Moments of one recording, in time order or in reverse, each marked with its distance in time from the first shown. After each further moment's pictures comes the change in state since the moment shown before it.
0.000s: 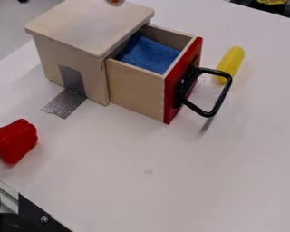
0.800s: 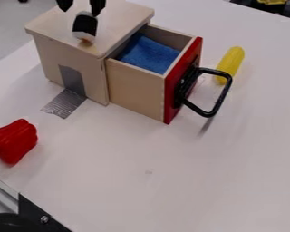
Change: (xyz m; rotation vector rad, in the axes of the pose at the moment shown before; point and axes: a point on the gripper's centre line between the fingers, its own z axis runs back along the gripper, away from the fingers) arm -0.028 0.033 -0.021 -0.006 0.113 0.038
